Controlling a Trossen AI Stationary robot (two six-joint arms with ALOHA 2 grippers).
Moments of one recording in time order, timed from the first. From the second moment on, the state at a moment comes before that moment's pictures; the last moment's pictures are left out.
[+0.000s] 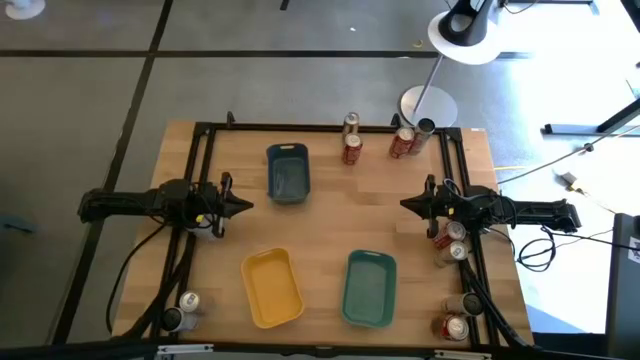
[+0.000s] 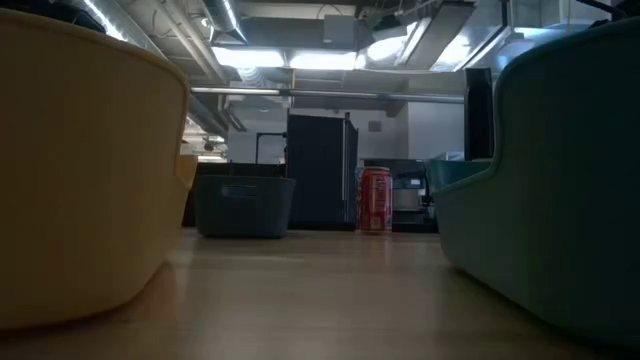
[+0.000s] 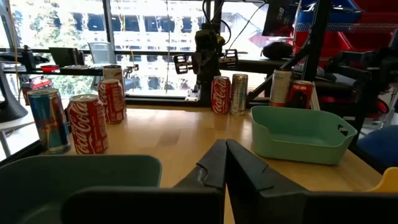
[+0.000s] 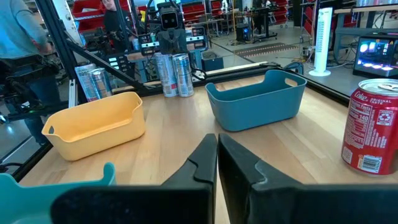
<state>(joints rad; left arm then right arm) -0.01 0.01 0.01 0.01 -0.04 -0.02 0.00 0.05 0.04 -0.05 0.08 0.15</state>
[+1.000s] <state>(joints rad) -0.01 0.01 0.01 0.02 -0.04 -0.05 0.00 0.05 0.04 0.00 0.15 -0.04</state>
